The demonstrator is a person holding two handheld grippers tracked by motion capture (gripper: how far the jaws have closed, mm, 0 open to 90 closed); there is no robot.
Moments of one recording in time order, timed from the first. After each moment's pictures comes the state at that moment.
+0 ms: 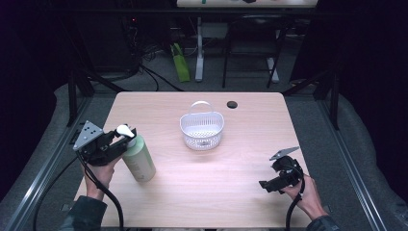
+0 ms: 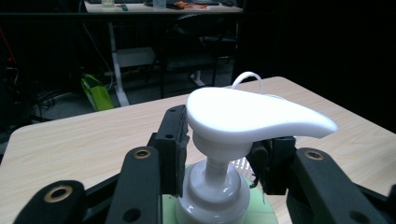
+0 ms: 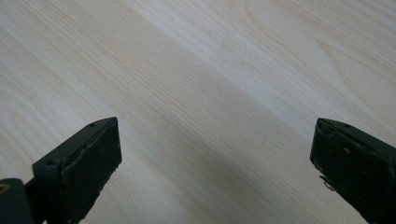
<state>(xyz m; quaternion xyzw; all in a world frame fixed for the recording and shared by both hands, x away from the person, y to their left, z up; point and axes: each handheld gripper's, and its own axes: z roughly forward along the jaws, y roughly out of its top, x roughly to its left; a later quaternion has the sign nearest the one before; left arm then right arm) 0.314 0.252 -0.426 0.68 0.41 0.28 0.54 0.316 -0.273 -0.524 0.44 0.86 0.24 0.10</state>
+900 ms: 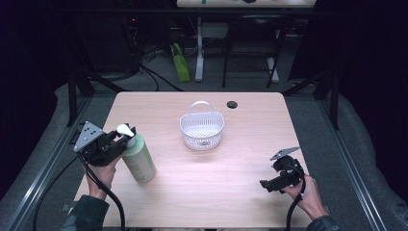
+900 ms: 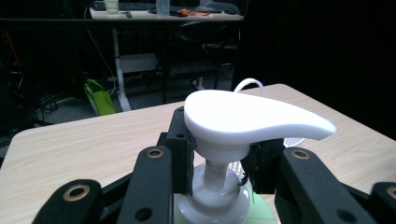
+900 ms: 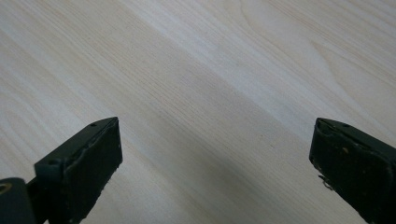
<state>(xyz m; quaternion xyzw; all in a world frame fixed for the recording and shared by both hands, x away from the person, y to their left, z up) 0.315 0.251 -0.426 0.66 0.41 0.29 0.56 0.316 -0.274 -0.522 0.44 0.86 0.24 0.11</state>
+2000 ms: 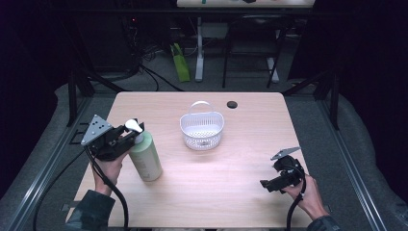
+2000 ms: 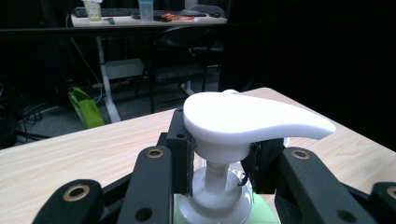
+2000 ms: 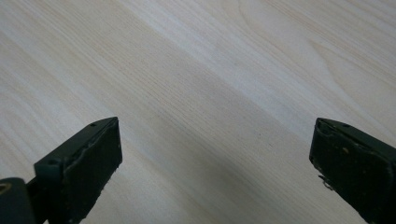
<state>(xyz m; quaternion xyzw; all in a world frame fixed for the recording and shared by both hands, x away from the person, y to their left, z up) 0.320 0.226 -0.408 0.68 0.38 0.28 0.56 0.315 -0.276 -0.522 0.44 0.86 0.23 0.11</state>
